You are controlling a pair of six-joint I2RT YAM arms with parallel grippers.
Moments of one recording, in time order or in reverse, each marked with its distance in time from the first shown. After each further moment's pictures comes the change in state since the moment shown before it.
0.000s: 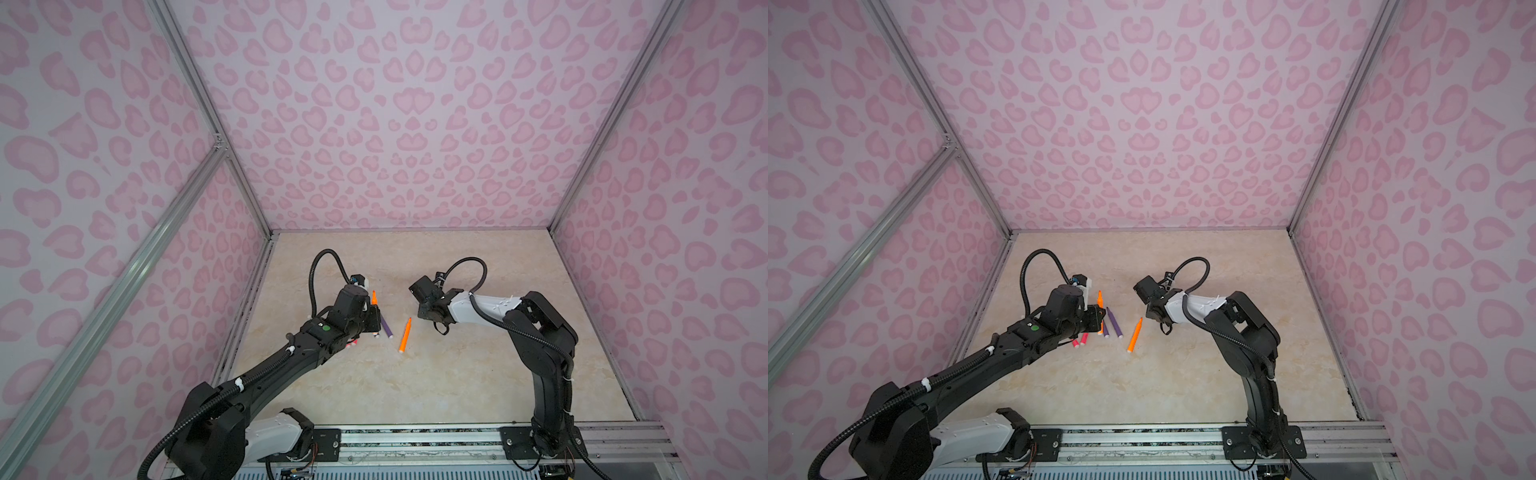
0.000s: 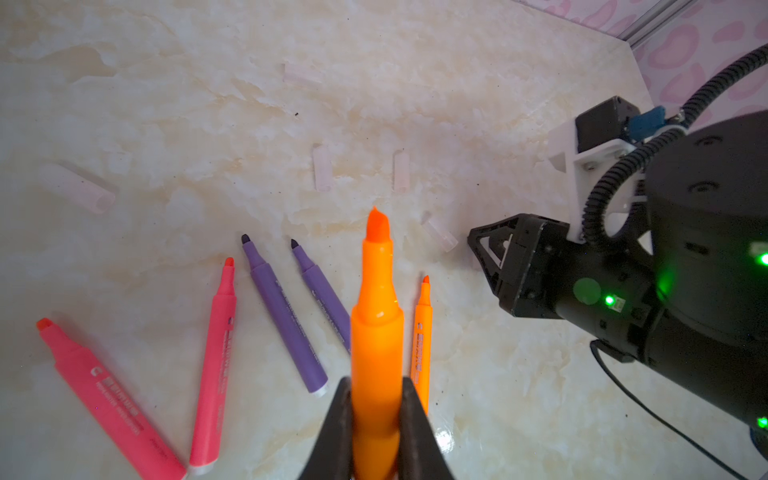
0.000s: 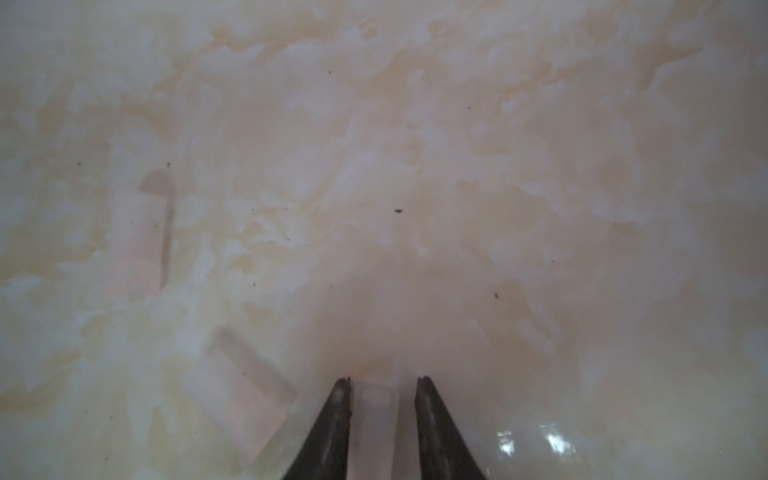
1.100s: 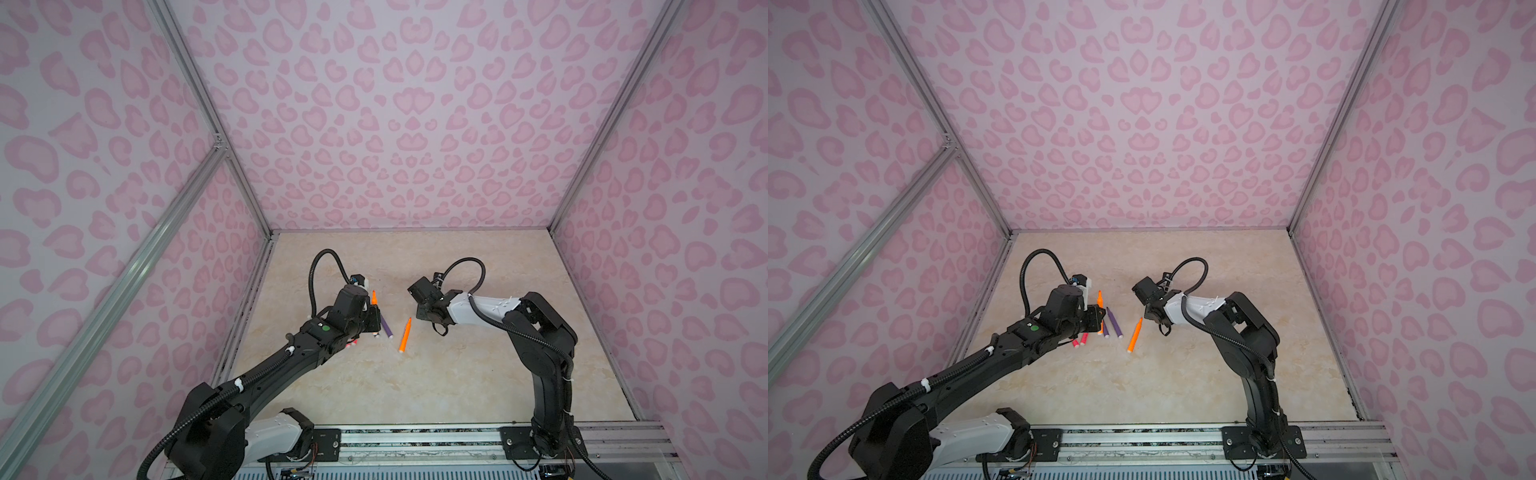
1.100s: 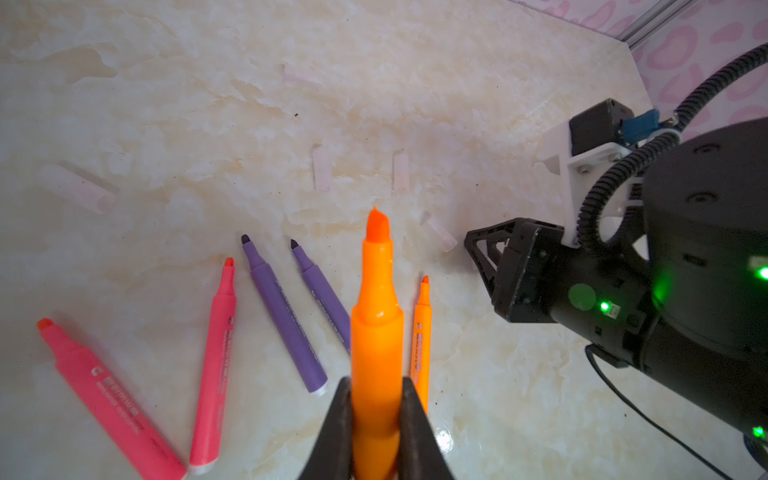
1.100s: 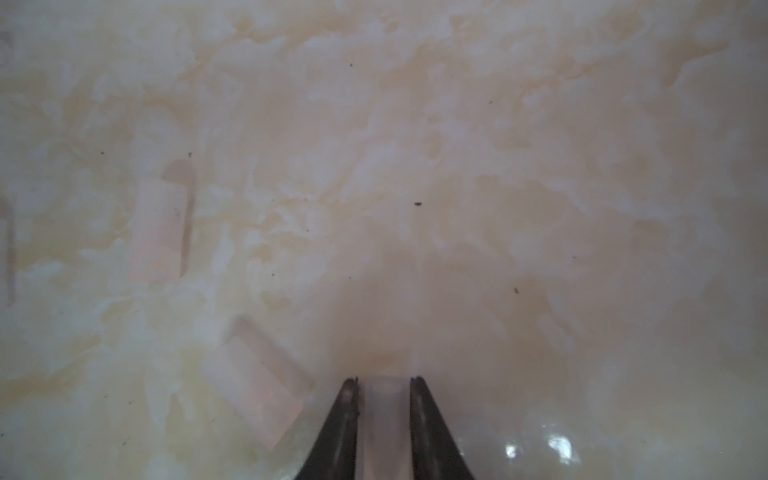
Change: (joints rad) left arm 0.000 -0.002 0.000 0.000 0.000 0.000; right arm 0.009 0.003 -0.001 0.015 -0.006 -0.004
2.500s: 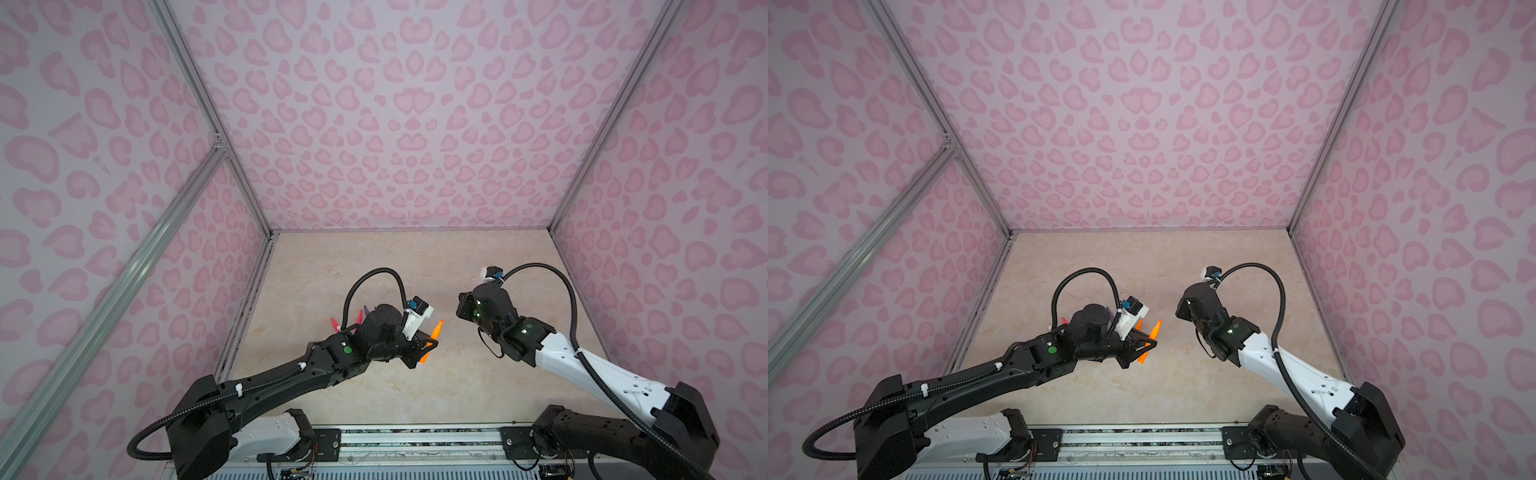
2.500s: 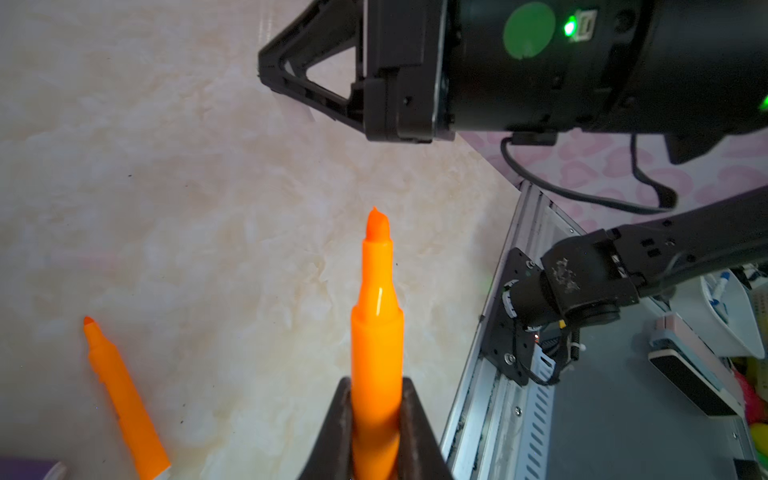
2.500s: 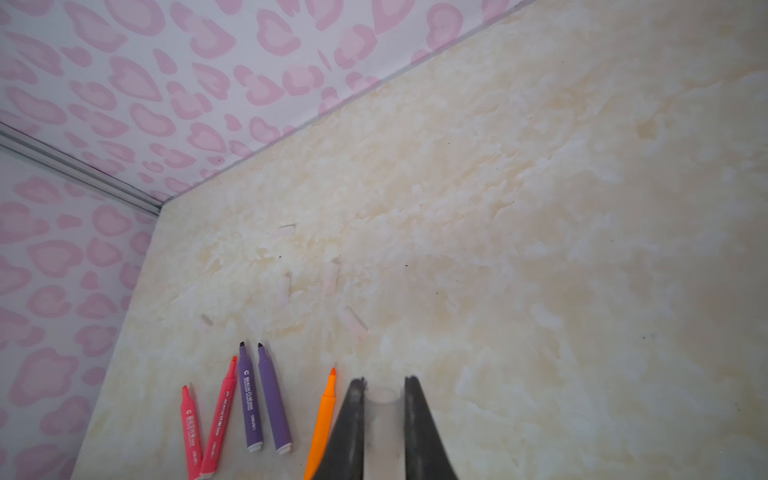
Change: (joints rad) left arm -0.383 -0.008 0.021 0.192 0.299 0.225; right arm -0.050 -0.879 -0.480 0.164 -0.034 -0.037
